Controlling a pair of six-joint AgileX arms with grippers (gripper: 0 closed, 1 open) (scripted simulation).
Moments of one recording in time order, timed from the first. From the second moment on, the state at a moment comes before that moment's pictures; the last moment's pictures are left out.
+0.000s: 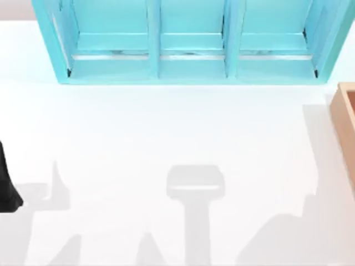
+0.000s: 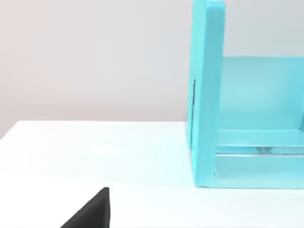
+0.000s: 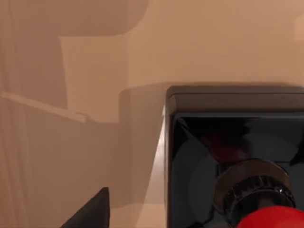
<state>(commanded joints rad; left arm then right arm) 0.00 0.00 0.00 0.00 0.00 0.00 -0.35 1.68 1.02 -0.91 0.00 -0.34</state>
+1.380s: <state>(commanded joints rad) 0.00 0.00 0.00 0.00 0.00 0.00 -0.35 1.68 1.02 -0.91 0.00 -0.34</state>
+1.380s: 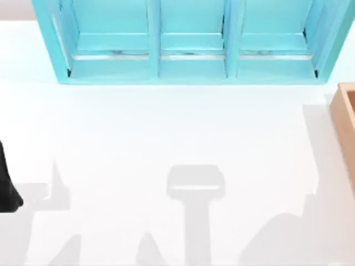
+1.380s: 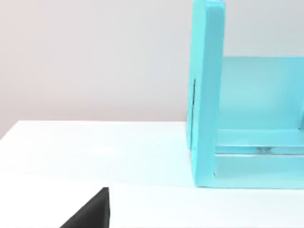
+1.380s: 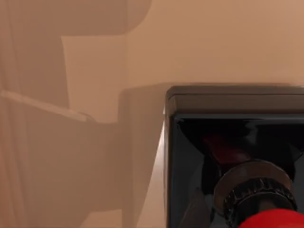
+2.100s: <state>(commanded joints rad) 0.00 0.00 0.00 0.00 0.00 0.00 0.01 1.63 1.36 -1.34 0.00 0.02</state>
